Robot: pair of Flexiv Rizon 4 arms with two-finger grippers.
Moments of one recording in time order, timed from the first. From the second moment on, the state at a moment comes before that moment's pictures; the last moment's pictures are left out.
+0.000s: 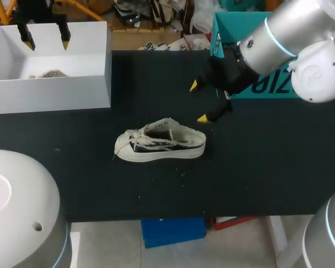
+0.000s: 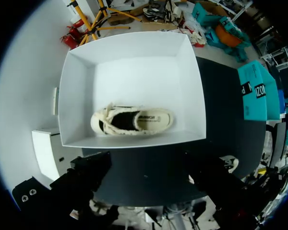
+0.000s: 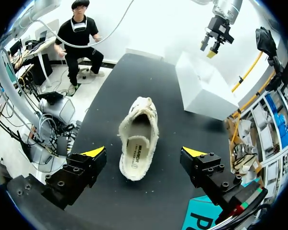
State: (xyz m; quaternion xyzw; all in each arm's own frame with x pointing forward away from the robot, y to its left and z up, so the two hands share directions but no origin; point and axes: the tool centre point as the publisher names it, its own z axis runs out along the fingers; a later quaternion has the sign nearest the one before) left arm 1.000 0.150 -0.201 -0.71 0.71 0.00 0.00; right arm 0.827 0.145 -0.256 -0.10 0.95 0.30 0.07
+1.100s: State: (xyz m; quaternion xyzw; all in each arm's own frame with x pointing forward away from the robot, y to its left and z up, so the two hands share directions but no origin) left arm 1.000 0.150 -0.201 -0.71 0.71 0.00 0.00; right arm 0.817 0.145 -0.345 -0.05 0.91 0.40 0.03
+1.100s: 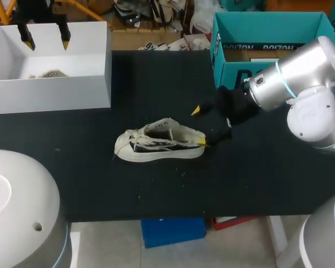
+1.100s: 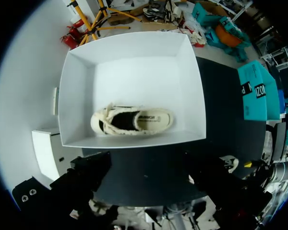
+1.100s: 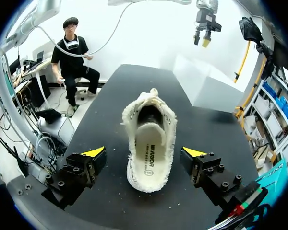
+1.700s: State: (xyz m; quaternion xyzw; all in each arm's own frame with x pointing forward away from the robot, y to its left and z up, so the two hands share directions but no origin) left arm 1.000 0.150 -0.201 -0.71 0.71 0.00 0.00; right arm 0.819 0.157 -0.400 -0.02 0.90 0.44 0.00
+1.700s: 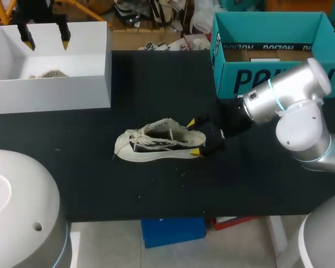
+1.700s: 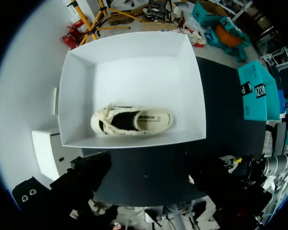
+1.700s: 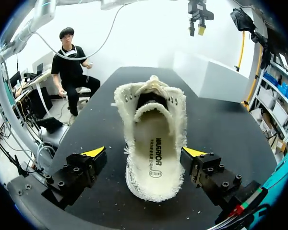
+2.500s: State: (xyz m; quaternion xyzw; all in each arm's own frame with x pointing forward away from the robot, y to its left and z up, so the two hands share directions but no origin) left arm 1.000 0.150 -0.201 -0.71 0.71 0.00 0.00; right arm 0.830 0.151 -0.403 -0.02 0.90 0.44 0.00
